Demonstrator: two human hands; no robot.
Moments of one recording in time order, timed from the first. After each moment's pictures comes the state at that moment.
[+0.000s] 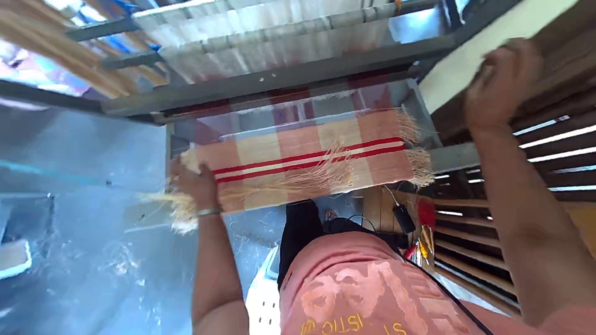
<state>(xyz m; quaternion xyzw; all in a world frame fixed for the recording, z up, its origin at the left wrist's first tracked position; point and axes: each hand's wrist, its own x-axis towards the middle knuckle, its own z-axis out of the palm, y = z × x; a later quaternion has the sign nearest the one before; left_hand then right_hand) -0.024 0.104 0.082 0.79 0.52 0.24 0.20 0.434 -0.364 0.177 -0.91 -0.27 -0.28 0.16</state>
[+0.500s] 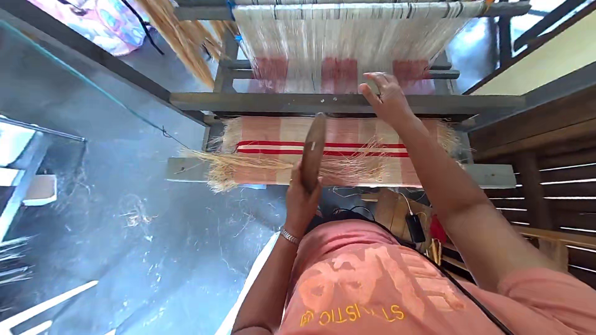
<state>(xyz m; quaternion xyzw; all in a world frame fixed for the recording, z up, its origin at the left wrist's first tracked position) -0.040 -0.075 0.074 0.79 0.34 0.28 0.43 0.301 -0.112 0.157 -0.81 -0.49 0.08 0.31</state>
